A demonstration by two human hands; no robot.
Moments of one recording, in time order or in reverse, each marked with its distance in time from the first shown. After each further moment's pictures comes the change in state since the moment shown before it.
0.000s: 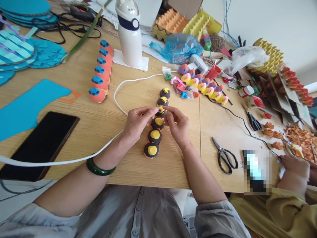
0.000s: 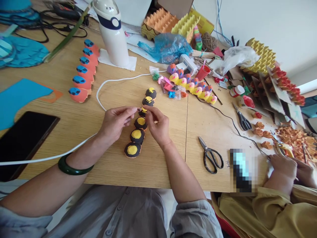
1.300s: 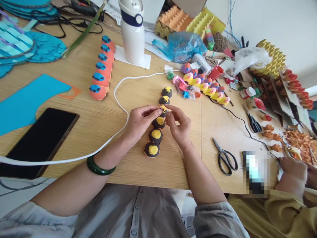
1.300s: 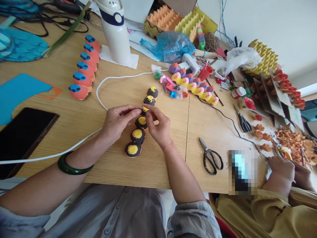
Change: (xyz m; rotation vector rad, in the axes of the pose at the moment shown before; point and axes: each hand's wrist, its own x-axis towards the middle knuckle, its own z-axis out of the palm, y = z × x) left_hand -0.002 -0.004 -0.001 0.096 -0.031 0.070; right_hand -0.003 -0.007 -0.002 -0.137 -0.008 -0.149
